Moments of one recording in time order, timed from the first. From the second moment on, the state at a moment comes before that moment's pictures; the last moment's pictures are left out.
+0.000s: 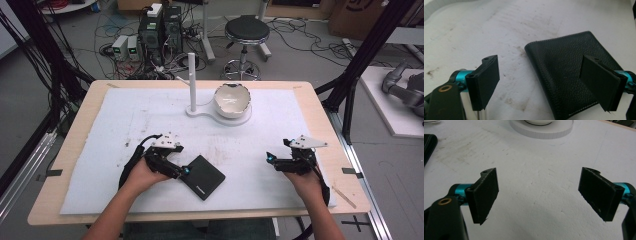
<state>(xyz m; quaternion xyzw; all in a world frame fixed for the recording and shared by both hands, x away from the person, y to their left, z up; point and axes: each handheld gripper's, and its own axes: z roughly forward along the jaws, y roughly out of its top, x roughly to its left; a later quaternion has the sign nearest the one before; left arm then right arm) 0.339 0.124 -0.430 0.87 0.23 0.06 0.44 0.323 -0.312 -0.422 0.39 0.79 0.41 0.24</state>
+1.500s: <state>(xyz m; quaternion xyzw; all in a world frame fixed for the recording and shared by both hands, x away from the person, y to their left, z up) 0.338 0.109 -0.431 0.89 0.24 -0.01 0.38 0.326 -0.305 -0.422 0.38 0.80 0.40 0.24</state>
